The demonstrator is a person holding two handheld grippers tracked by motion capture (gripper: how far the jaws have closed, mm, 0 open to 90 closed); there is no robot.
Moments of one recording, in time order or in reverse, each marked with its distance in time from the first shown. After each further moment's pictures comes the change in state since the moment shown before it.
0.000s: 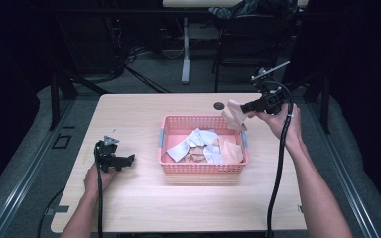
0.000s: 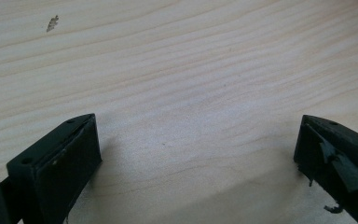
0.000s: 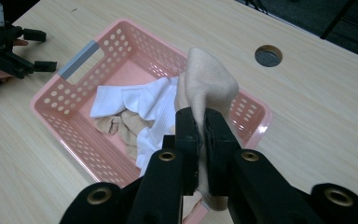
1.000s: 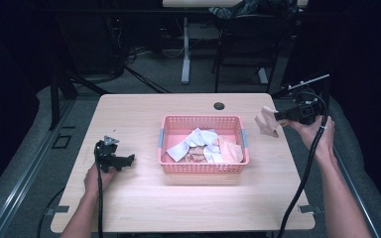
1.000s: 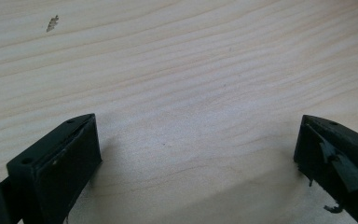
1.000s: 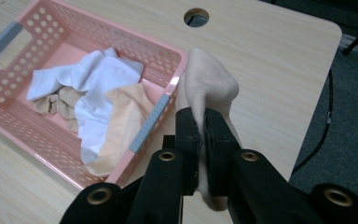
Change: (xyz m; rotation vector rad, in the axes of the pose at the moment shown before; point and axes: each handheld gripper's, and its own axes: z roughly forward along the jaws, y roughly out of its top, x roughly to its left) left arm 0.000 0.000 0.000 0.000 0.000 0.000; right arm -0.065 -0.064 -0.028 0.006 -0.125 0.134
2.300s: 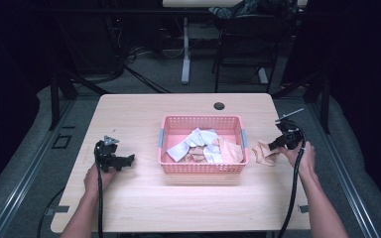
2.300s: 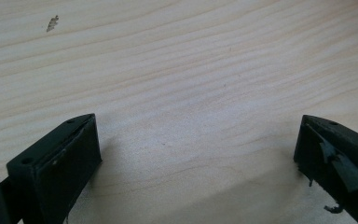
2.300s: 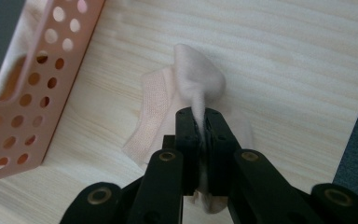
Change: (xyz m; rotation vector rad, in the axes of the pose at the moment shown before) left arm 0.000 0.000 0.000 0.000 0.000 0.000; right arm -0.042 -0.070 0.121 0.280 0.001 0.151
